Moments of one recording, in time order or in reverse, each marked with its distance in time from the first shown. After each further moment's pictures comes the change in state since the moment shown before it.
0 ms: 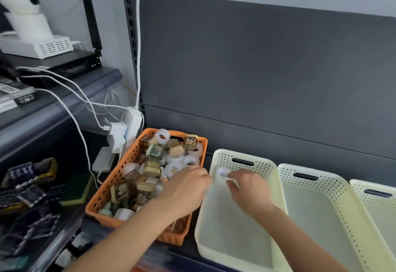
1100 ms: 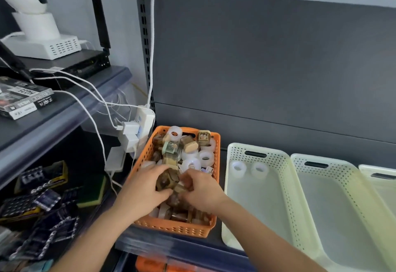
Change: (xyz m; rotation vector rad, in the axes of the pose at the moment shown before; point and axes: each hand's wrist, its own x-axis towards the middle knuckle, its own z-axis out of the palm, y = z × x) left_hand -0.096 -0.093 -0.024 -0.337 0.026 -0.430; right_hand 0.004 -0.149 0.024 0.463 -0.303 -0.047
